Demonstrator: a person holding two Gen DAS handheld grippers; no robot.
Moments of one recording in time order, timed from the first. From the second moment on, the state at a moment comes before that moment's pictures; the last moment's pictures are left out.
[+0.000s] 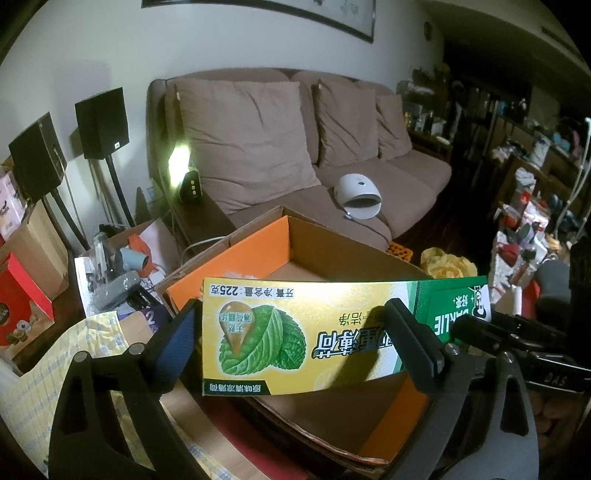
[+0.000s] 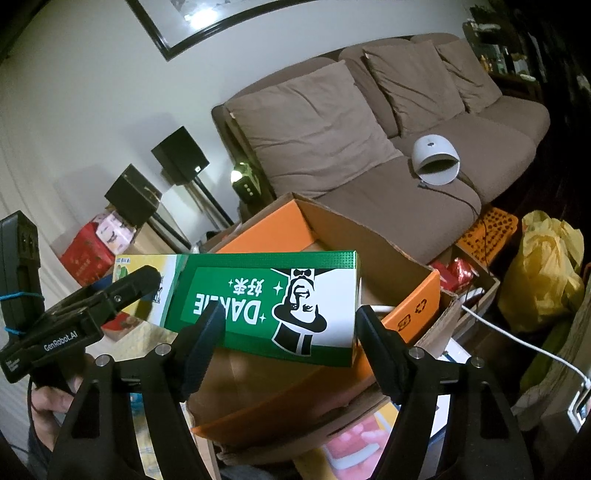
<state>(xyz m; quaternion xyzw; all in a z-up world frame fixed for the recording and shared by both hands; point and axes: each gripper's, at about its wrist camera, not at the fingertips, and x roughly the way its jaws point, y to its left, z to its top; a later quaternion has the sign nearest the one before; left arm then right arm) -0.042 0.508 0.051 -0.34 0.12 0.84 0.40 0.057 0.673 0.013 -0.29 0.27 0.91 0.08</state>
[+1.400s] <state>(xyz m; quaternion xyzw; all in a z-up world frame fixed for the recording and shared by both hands) -0.079 0.515 0.041 -0.36 0.11 0.85 0.37 0.049 0.661 0.005 -0.31 0.26 0.91 0.06</state>
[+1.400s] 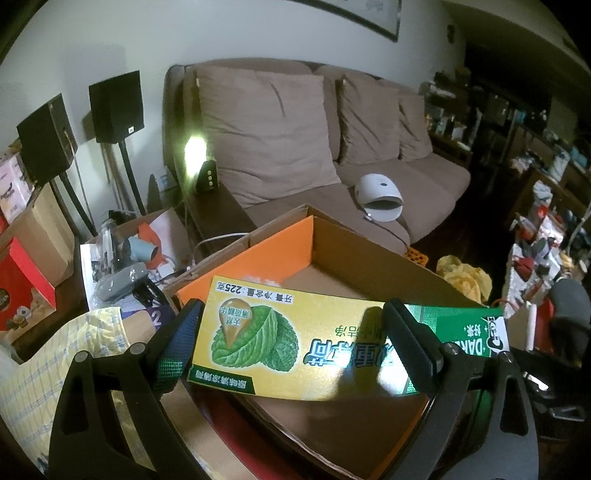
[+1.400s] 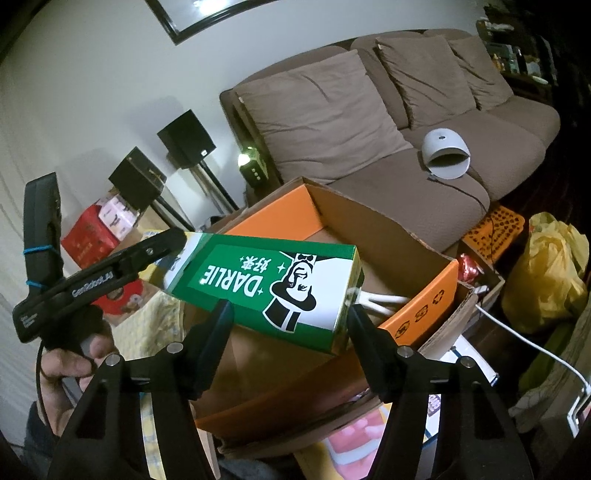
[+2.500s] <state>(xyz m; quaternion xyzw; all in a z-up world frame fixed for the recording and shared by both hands) -0.094 0.525 0.022 -0.37 0.13 0.86 0.34 0.043 0.649 0.003 -0.34 0.23 0.91 0.05</state>
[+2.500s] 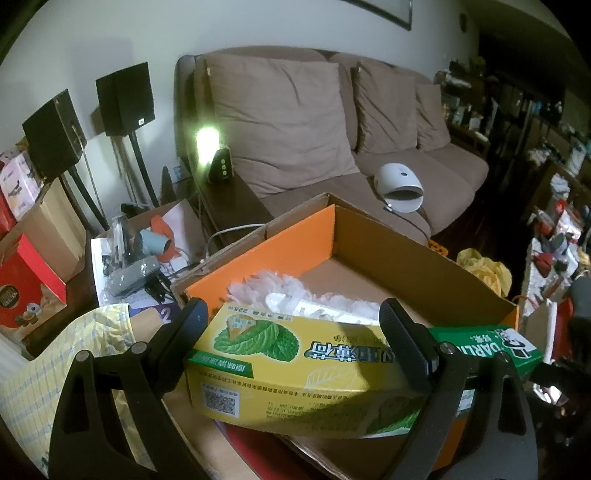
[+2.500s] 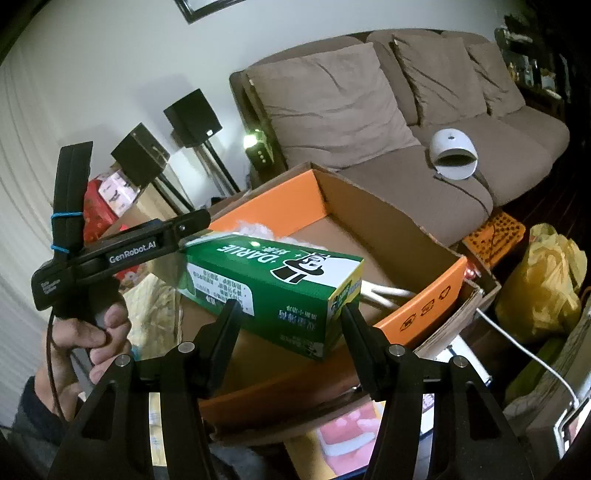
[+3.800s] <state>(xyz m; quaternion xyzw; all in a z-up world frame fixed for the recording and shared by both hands) -0.128 0.527 0.009 -0.39 0.12 0.86 0.31 0.037 0.622 0.003 -0.38 0.18 0.90 -0.01</state>
